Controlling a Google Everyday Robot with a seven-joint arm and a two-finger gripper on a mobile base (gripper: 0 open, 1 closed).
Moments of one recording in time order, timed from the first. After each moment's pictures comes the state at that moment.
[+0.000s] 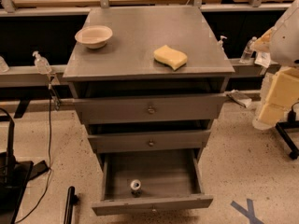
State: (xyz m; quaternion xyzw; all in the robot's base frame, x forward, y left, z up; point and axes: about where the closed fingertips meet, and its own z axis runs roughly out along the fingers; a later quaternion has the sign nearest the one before) arm 0.438 -0.216 0.978 -0.60 0.78 -0.04 0.16
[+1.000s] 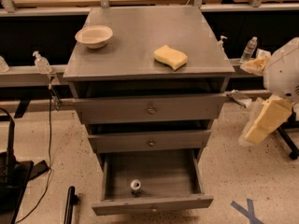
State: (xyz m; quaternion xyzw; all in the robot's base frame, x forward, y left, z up) arm 0.440 -0.207 0.929 -0.60 0.76 0.02 0.24
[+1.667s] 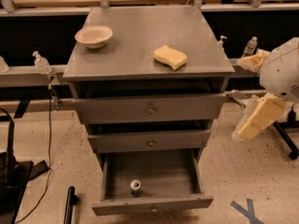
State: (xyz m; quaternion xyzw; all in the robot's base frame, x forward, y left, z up) arm 0.449 -0.198 0.933 -0.59 0.75 0.03 0.29
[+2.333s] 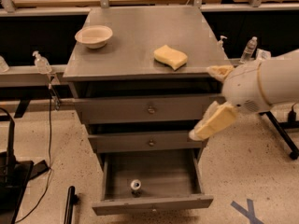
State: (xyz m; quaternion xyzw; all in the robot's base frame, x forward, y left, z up) arm 0.479 -0.134 0.897 -0.55 0.73 0.11 0.39
